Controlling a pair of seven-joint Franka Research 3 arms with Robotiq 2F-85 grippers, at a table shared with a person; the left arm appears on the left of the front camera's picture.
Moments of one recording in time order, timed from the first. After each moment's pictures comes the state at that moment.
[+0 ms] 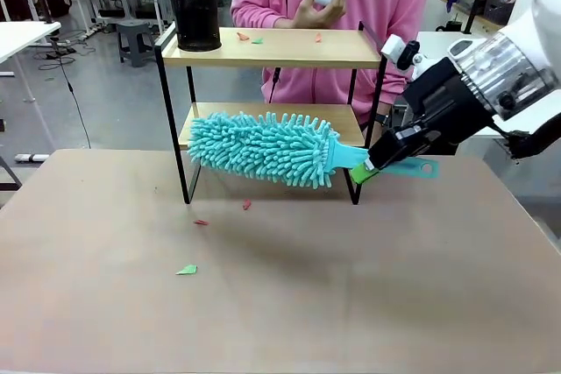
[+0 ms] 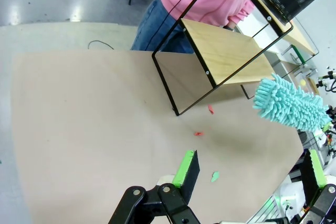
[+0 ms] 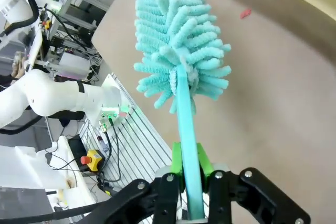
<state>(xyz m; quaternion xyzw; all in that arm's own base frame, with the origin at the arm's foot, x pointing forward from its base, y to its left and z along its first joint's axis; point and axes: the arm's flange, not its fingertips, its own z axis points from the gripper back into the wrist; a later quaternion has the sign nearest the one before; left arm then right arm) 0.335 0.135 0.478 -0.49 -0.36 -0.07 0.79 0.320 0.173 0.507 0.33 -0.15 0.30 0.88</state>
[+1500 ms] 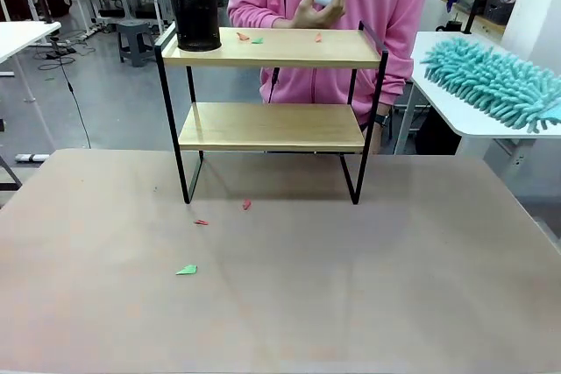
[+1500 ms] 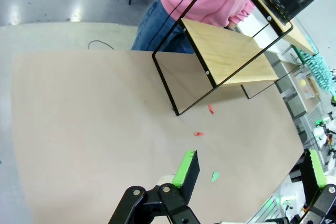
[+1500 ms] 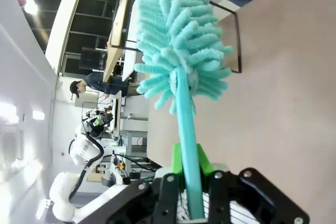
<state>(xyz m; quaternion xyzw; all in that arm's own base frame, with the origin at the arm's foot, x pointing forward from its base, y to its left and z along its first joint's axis) 0.335 0.135 0.478 -0.49 -0.36 -0.07 0.79 0.295 -0.149 0.492 0.50 -0.24 -0.10 0.83</state>
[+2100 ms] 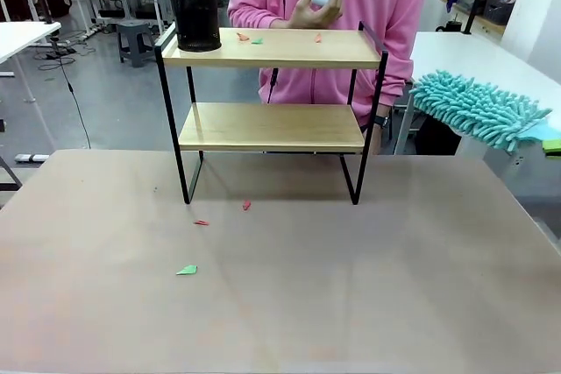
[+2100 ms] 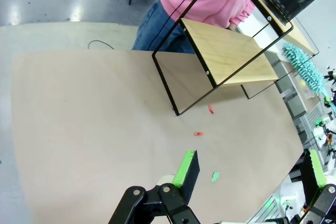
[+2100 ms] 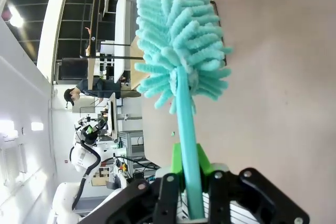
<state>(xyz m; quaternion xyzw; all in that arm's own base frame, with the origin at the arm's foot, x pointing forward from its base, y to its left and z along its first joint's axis) 0.335 0.135 0.478 -0.49 -0.36 -0.07 0.79 0.312 -0.143 0.469 0.49 -0.20 -0.13 0.84</state>
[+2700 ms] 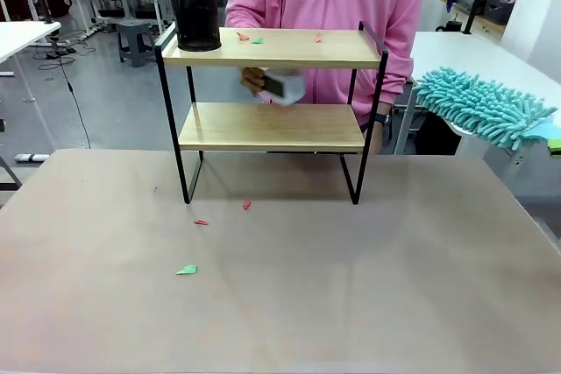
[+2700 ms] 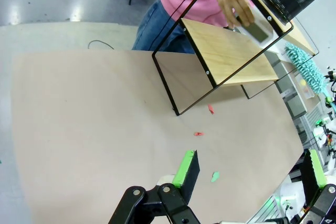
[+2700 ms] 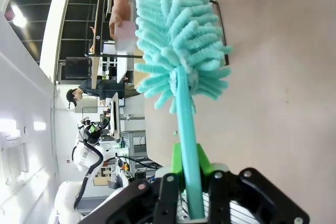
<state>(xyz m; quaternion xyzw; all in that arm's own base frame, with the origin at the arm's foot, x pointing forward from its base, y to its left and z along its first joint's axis) 0.335 0.135 0.478 -0.49 -0.36 -0.07 0.79 0.308 -0.145 0.471 0.49 -0.20 -0.13 0.84</state>
